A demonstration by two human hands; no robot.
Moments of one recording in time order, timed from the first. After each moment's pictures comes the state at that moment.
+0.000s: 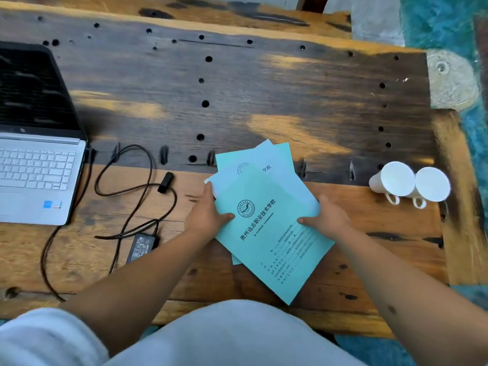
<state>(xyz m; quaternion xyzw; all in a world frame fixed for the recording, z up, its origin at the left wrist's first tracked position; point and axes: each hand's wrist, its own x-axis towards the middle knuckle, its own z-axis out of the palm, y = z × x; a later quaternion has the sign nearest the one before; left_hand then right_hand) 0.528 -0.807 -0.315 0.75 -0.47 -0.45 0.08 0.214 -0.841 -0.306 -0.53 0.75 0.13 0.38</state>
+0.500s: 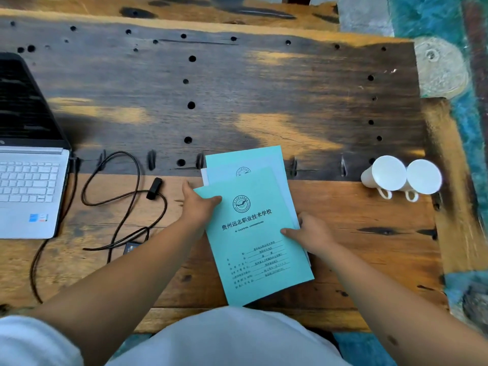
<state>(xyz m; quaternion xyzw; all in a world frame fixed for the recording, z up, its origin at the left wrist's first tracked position) 0.517 -0.837 -0.306 0.77 -0.19 -0.56 0.26 0.234 -0.805 -0.305 -0.52 0.72 0.09 0.45</state>
